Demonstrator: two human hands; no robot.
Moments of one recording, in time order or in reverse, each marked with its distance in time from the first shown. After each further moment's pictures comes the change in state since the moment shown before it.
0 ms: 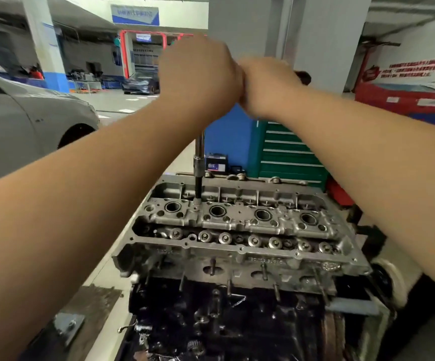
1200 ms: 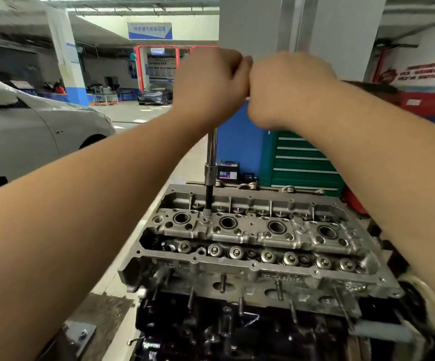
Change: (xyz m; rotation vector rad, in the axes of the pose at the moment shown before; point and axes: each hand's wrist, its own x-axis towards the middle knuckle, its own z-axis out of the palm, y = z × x) left_hand 0.000 -0.005 0.010 -0.467 -0.010 0.038; right_hand -0.010 -0.005 -0.006 -0.154 0.083 0.027
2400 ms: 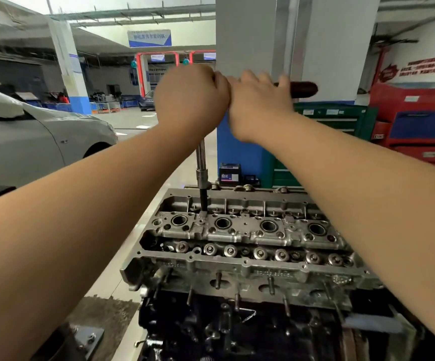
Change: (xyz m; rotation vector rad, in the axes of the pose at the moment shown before) left_hand -0.004 0.002 -0.004 0.264 0.048 -0.185; right_hand -0.001 -0.010 0.017 0.122 -0.033 0.011
